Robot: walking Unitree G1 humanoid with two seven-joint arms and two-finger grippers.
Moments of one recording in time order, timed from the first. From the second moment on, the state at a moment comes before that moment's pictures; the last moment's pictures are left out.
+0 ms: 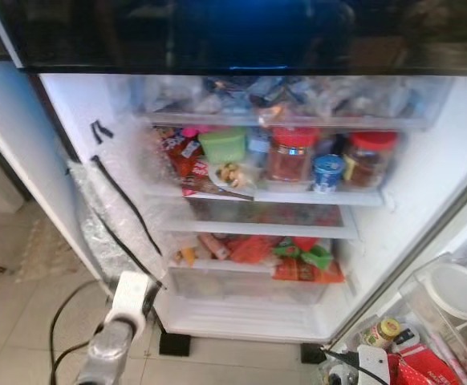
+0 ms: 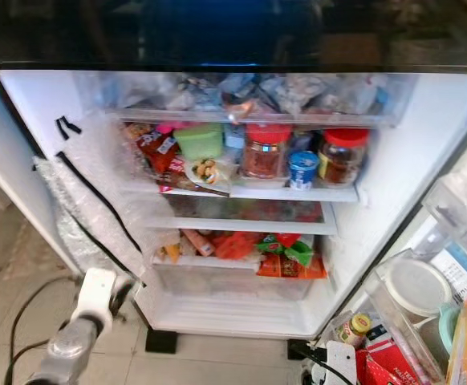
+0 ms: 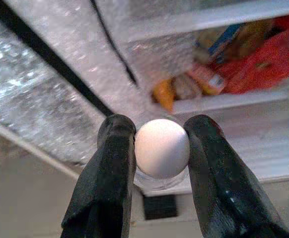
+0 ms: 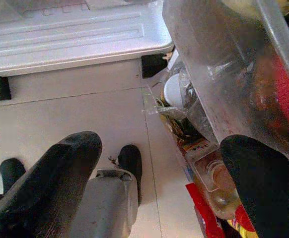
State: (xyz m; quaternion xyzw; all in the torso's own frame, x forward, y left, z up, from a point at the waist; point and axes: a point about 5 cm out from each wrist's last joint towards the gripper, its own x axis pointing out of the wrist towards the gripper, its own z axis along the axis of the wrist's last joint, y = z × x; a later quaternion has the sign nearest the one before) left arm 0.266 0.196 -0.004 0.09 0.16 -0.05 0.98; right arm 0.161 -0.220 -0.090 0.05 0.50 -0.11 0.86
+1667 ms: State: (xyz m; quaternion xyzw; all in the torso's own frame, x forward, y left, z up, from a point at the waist) left arm 0.265 0.175 0.025 0.00 0.09 -0.13 0.99; right arm 0.161 -0.225 -0.089 0.06 0.50 -0.11 0.86
